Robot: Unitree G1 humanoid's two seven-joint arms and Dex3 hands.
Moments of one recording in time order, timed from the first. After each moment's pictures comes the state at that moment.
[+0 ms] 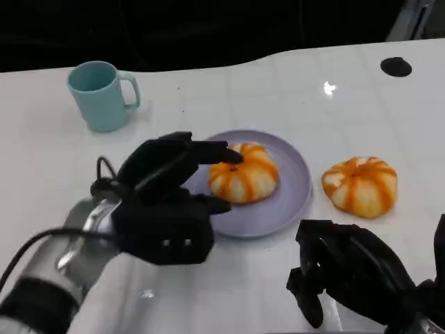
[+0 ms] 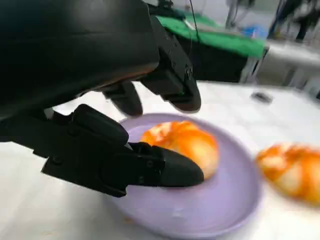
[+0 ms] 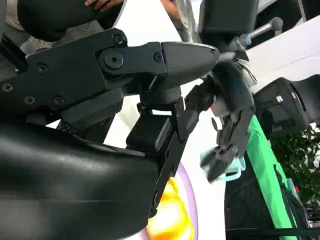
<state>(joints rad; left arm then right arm) -0.53 0.24 -0.35 0.58 0.45 -0.44 0.01 0.02 -0.06 0.08 -0.06 0.40 0.25 0.53</state>
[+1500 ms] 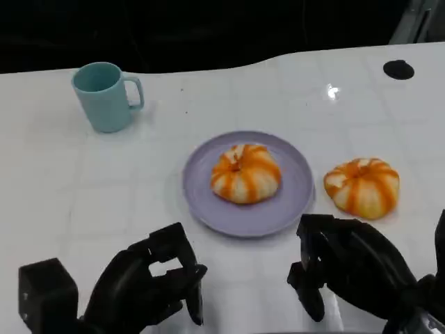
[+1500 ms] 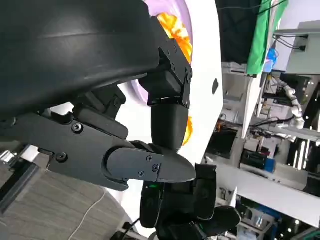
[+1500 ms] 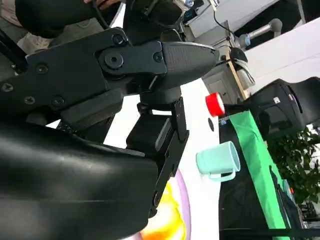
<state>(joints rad) 0.13 0.06 -0.10 -0.01 -0.39 0.01 -0.45 0.00 -0.06 0.08 -0.05 0.40 0.25 0.53</state>
